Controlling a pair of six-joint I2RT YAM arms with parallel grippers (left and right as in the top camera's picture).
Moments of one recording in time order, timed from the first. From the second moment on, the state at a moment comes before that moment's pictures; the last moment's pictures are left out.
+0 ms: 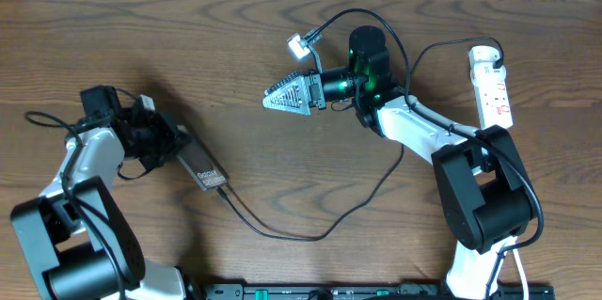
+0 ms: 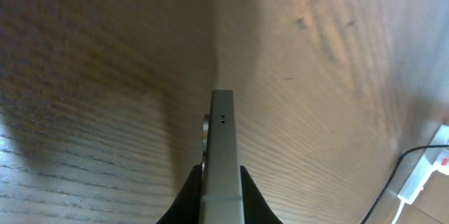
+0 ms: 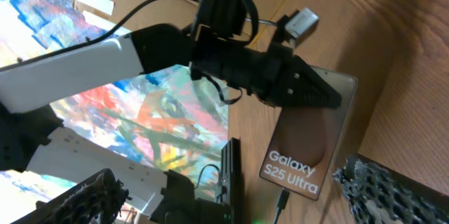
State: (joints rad) left arm 0.37 1.69 0.89 -0.56 0.59 -0.35; right arm 0.45 1.98 1.20 0.60 -1.32 0.83
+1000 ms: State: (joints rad) left arm 0.37 1.76 0.89 -0.62 0.59 -0.35; right arm 0.45 1.98 1.20 0.59 -1.32 0.82
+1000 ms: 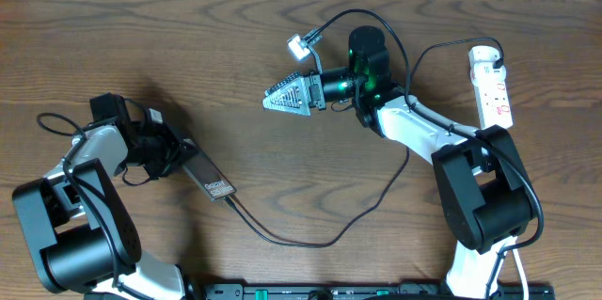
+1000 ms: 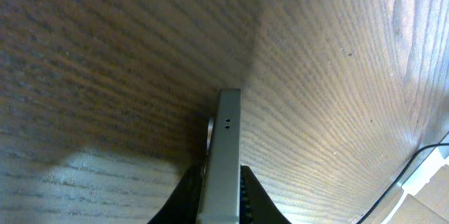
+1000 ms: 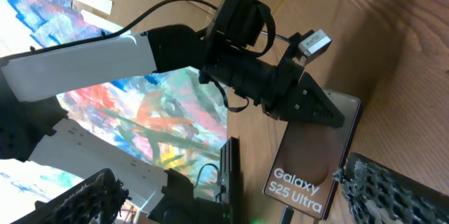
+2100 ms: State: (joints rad) left arm 0.36 1.73 0.91 -0.85 0.38 -0.35; right arm 0.45 1.98 1.20 0.58 -1.31 0.82
